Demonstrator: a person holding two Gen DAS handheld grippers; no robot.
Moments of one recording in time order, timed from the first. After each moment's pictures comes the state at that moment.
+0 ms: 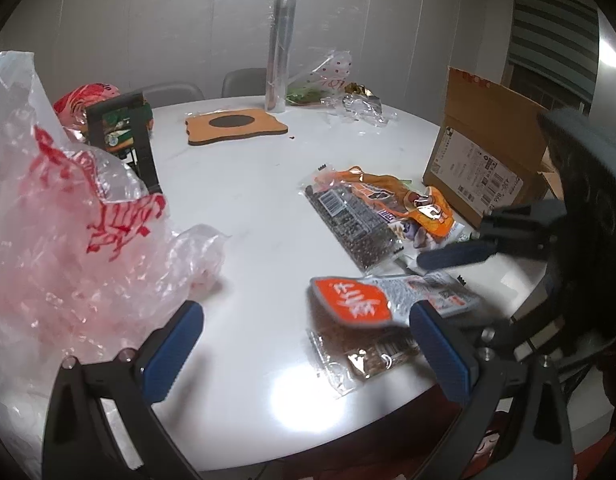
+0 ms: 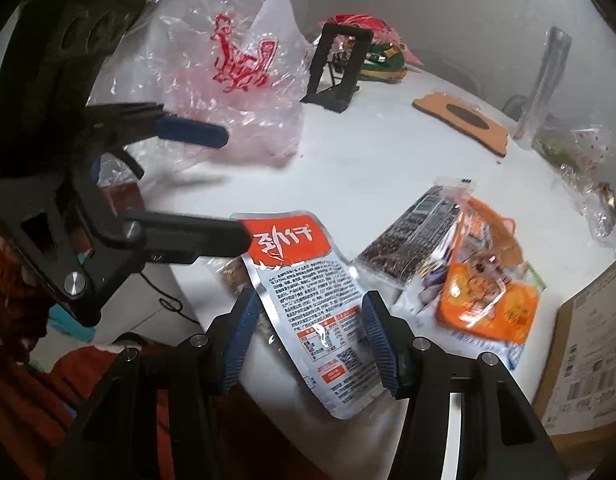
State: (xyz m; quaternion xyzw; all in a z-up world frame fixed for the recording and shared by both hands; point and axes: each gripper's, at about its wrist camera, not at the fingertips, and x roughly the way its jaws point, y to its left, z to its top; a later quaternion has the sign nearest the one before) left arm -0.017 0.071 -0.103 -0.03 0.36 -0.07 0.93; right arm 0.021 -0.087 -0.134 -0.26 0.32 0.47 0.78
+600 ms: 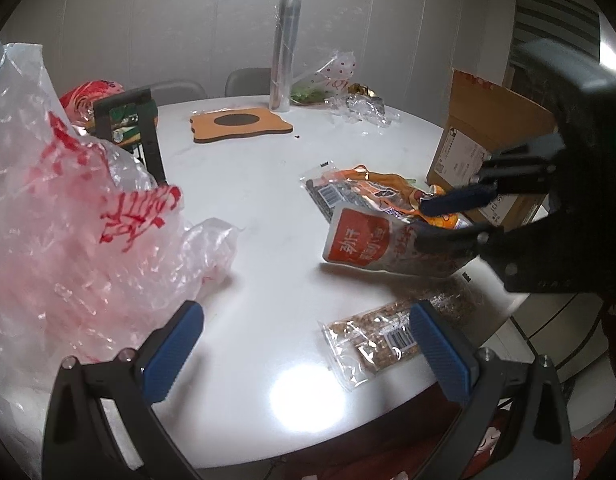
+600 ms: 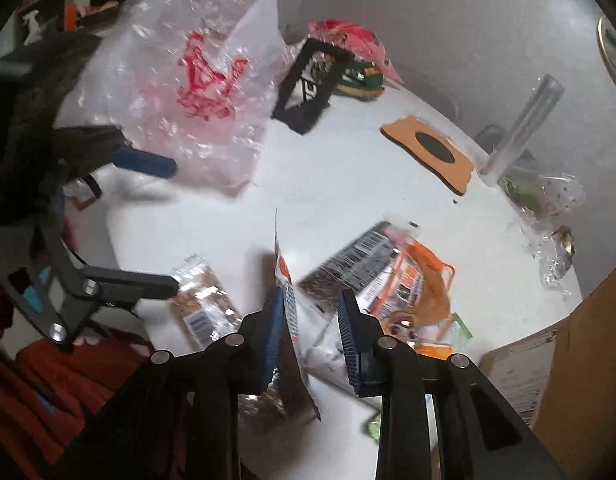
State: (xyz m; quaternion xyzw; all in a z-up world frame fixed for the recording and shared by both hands) left arm -0.022 0.078 -0.103 -0.03 0.36 -0.07 0.93; right arm 0.038 -0.069 -0.106 -0.34 0.31 0.42 0.78
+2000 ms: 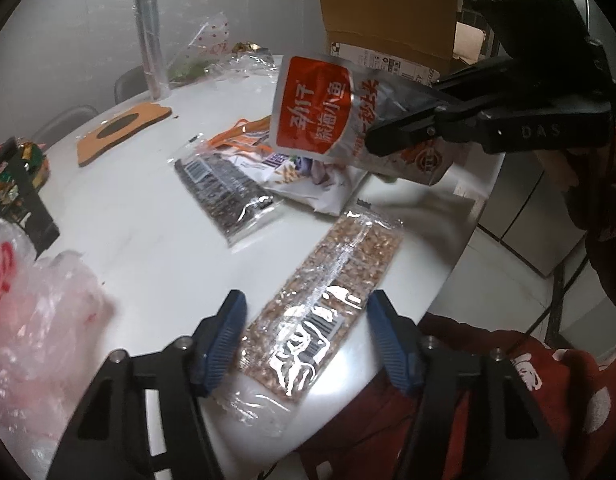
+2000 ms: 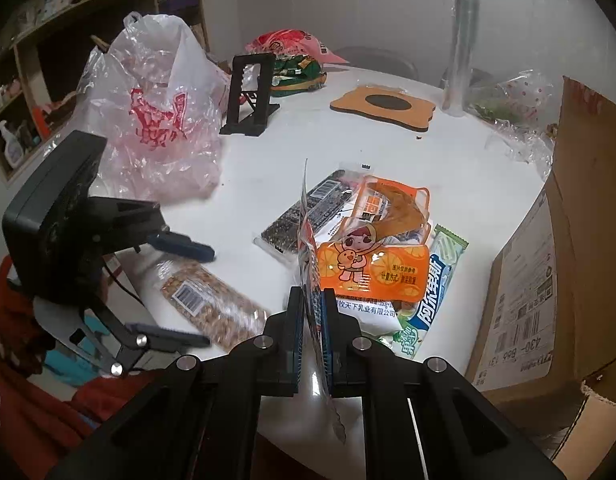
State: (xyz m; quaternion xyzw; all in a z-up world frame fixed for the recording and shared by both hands) left arm -0.003 0.015 -0.129 0.10 0.40 -0.22 0.88; right arm 0.060 -0.153 -0.110 -0.16 0.35 0.42 0.82
